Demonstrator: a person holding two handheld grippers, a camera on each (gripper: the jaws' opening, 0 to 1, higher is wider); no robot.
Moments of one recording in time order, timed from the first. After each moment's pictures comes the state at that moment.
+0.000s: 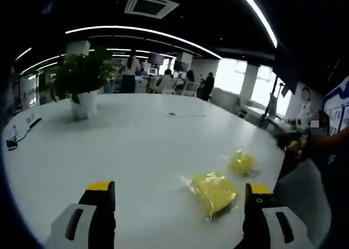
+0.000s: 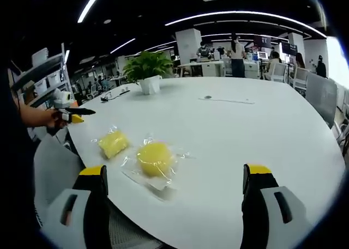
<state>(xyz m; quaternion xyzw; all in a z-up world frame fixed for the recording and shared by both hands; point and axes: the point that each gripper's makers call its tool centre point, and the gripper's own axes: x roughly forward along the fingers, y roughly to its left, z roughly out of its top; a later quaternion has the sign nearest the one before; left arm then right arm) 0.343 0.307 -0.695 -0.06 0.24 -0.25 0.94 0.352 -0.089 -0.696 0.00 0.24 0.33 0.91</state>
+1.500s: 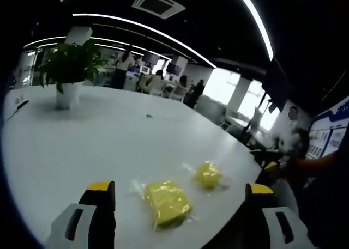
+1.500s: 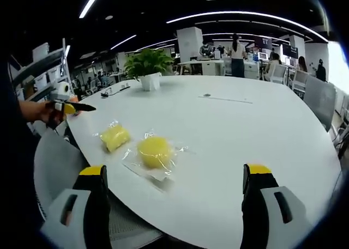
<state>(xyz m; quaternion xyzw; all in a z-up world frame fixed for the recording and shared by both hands) 0.335 0.223 -0.673 -0.12 0.24 -0.30 0.91 0.336 -0.104 -0.693 -0.01 0.25 0.32 0.91</state>
